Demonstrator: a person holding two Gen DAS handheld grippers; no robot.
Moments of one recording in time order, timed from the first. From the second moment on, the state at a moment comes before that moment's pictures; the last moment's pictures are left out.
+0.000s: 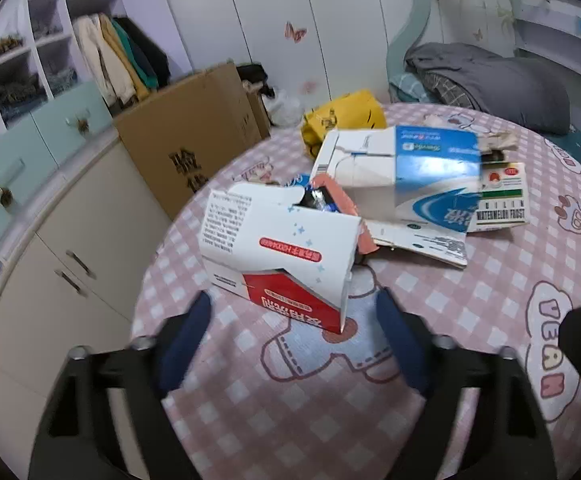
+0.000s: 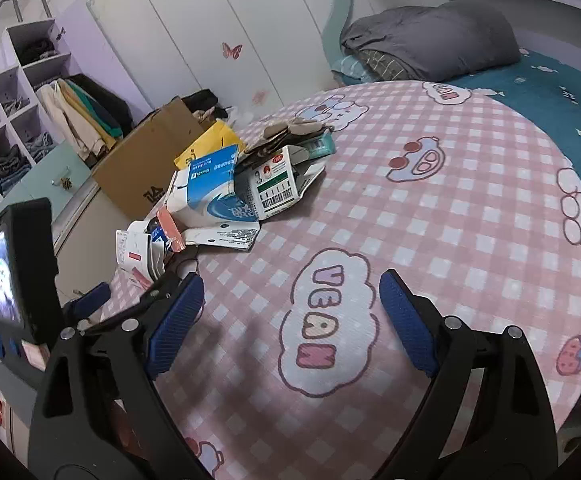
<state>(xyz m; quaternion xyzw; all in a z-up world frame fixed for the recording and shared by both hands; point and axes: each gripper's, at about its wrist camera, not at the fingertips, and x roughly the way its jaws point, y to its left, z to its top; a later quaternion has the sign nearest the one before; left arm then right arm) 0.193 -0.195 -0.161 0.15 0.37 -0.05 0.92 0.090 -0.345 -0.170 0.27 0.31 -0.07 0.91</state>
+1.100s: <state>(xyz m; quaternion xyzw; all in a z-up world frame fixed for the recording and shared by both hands) 0.190 -0.148 -0.150 0.12 0.34 -0.13 0.92 0.130 -0.313 -0.164 0.25 0.33 -0.03 0.91</state>
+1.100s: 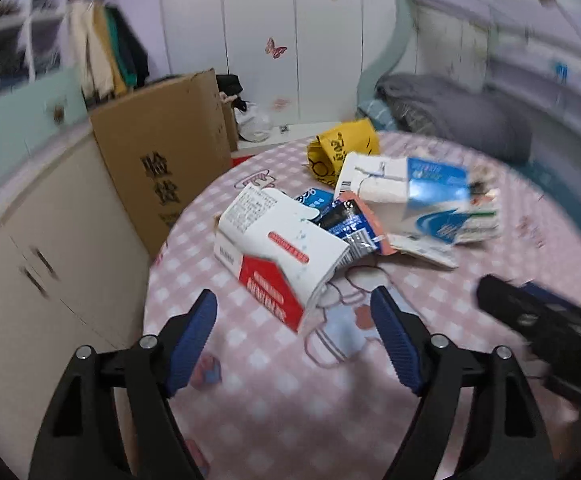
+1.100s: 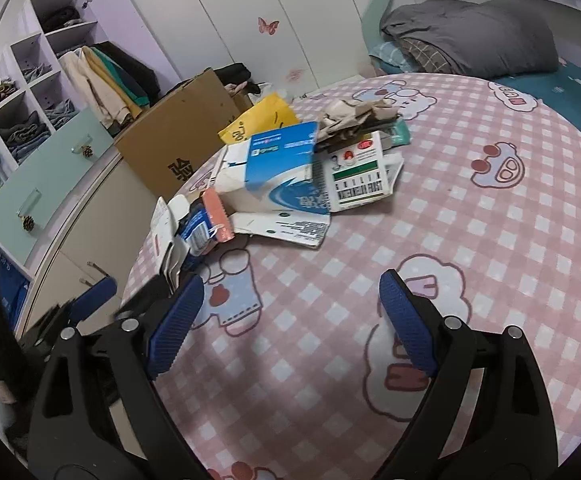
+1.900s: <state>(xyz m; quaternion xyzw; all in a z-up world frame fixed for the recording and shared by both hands) 0.195 -0.083 -0.140 0.01 0.32 -0.13 0.94 0.188 -0.269 -0.157 0.19 0.36 0.04 0.91</state>
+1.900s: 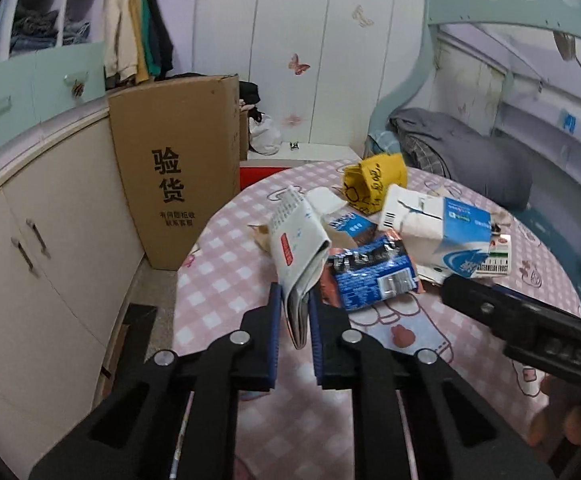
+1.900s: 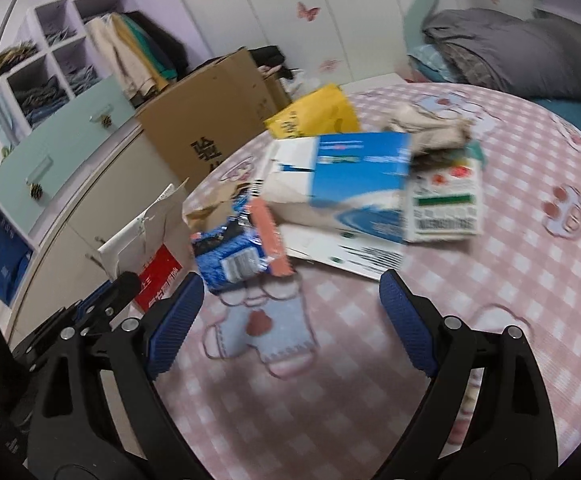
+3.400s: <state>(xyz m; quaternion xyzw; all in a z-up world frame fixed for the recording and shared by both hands) 0.150 0.102 -0.146 -0.12 0.32 -0.03 0.94 0.194 -0.064 -0.152 0.08 0.40 0.20 0.89</state>
